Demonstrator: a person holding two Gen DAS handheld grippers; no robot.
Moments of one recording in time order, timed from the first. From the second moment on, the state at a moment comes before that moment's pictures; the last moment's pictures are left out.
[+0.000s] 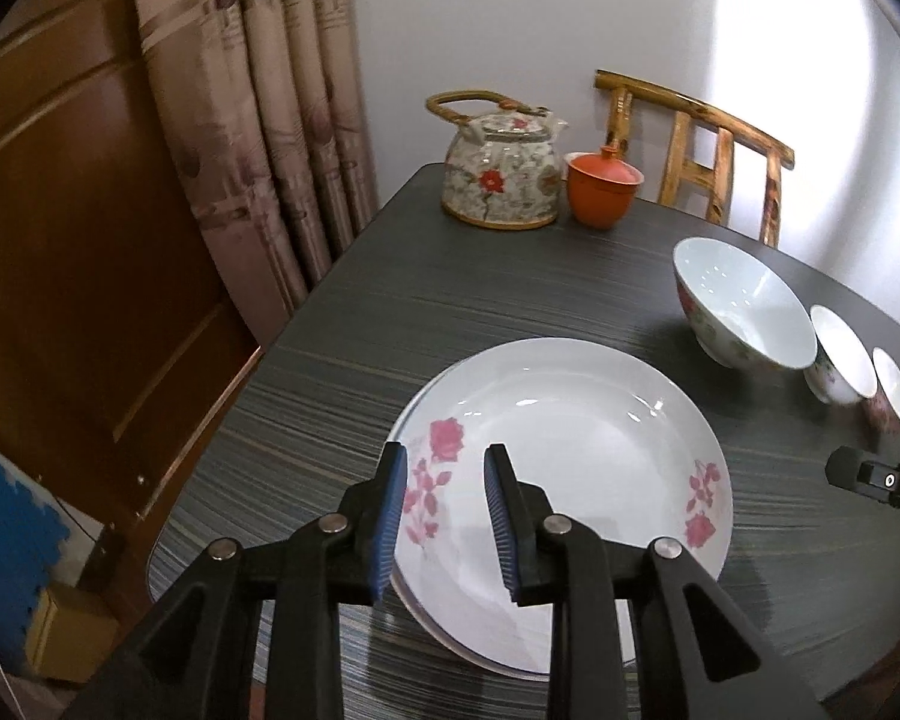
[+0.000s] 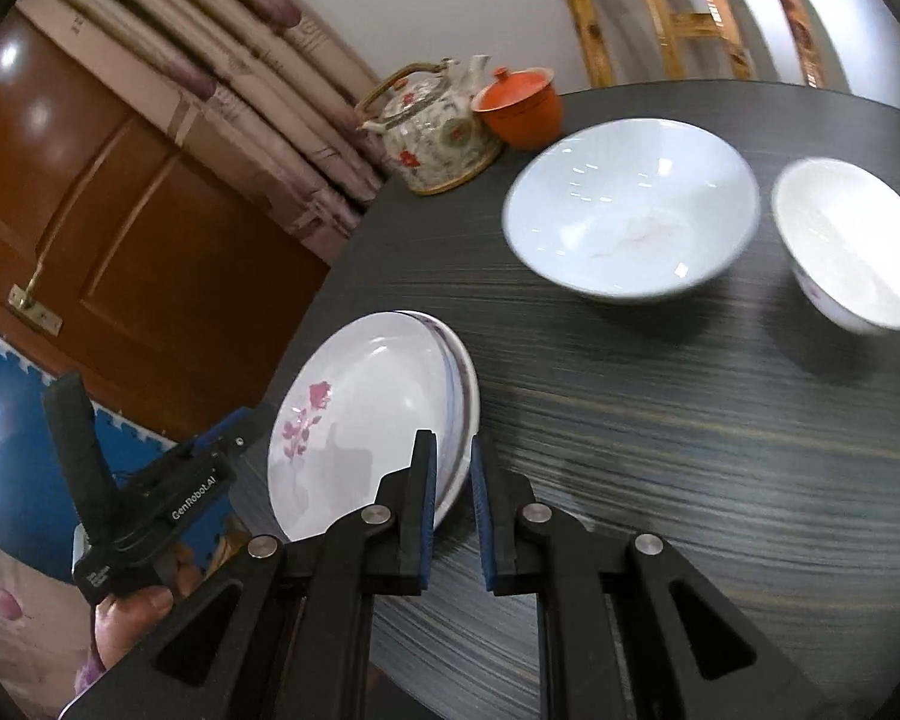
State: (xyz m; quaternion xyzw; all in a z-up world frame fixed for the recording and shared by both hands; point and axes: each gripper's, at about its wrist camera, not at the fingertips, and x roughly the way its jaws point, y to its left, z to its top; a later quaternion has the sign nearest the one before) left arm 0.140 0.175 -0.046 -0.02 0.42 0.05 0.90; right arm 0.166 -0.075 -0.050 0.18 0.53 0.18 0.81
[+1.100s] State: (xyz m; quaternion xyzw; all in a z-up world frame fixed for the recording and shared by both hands) left arm 0.264 0.074 -0.029 -0.04 0.48 -0.11 0.87; right arm 0.209 -0.190 -0.061 0.42 0.49 0.10 0.75
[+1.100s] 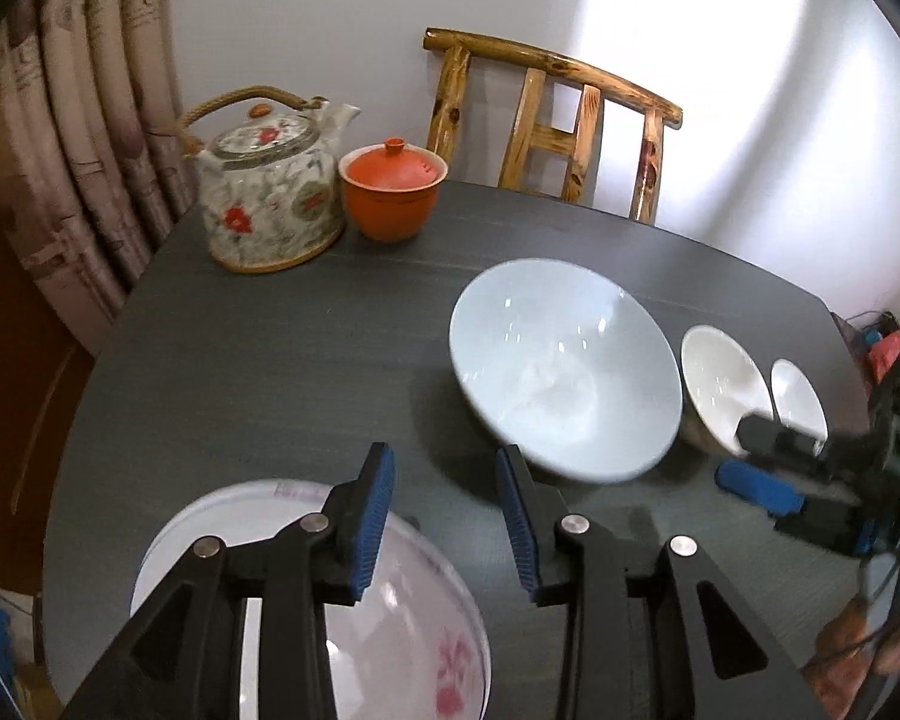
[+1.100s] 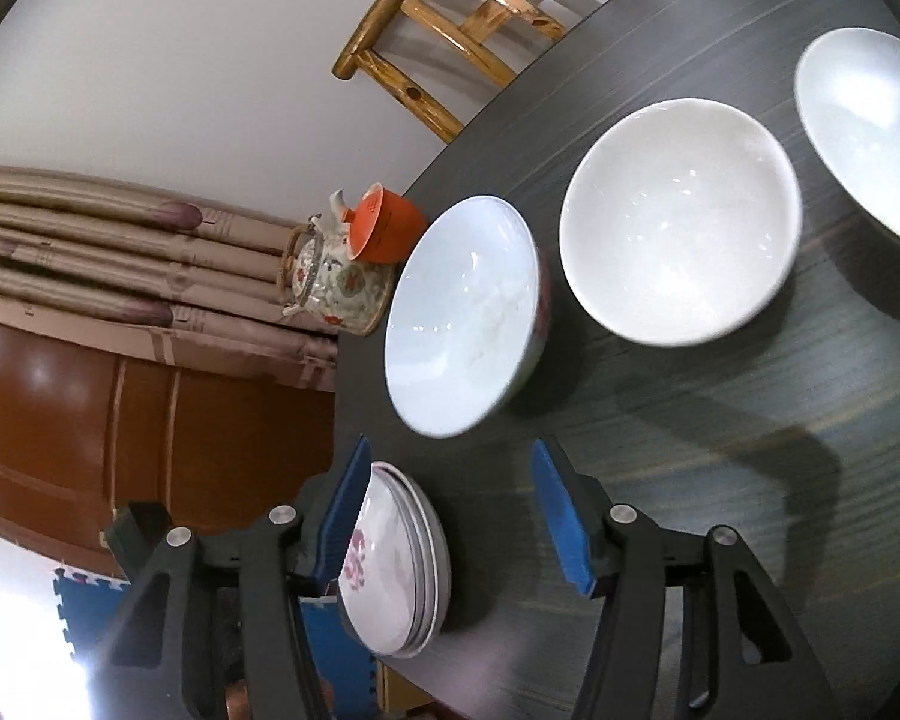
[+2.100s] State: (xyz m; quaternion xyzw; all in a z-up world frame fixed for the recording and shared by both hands) left arm 0.353 0.047 -0.081 -0.06 0.53 -0.13 0.84; right arm 0.270 -0.177 -0.110 0.36 0.54 0.04 0.76
